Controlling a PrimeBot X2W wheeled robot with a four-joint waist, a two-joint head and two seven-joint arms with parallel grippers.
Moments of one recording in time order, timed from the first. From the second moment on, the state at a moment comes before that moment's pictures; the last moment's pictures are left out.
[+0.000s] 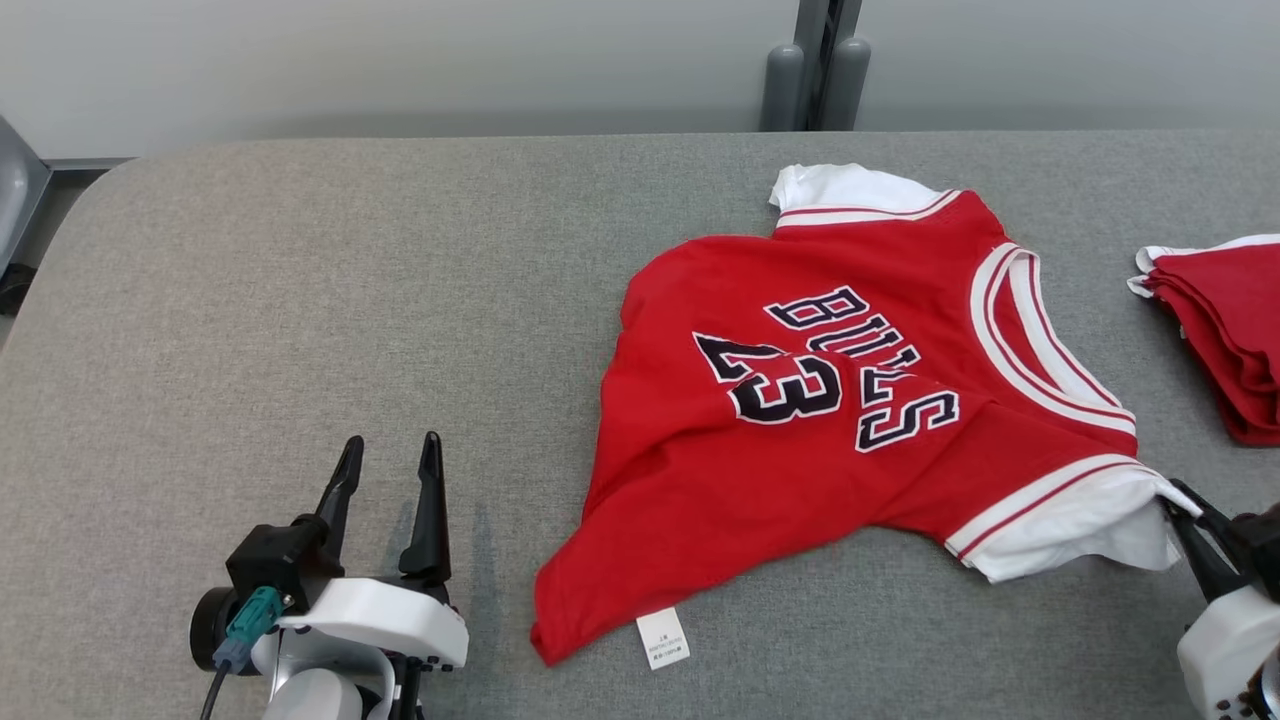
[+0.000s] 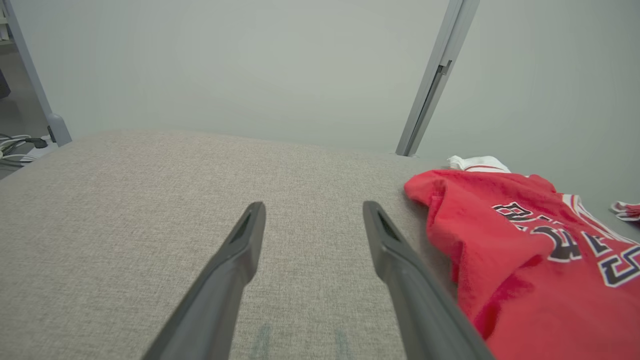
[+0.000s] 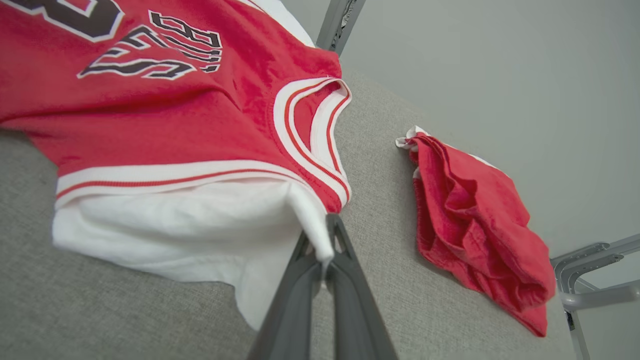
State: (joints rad) left arm -0.15 0.05 -0.16 0.33 -0.32 0.05 -0.26; right arm -0.12 -0.49 0.17 0.30 0.08 0.13 -0.06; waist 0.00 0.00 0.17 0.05
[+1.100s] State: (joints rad) left arm -0.15 0.05 -0.17 0.33 -0.33 0.04 -0.26; right arm 0.01 -0.45 -0.05 0.04 0.18 0.13 -0.02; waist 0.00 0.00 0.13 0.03
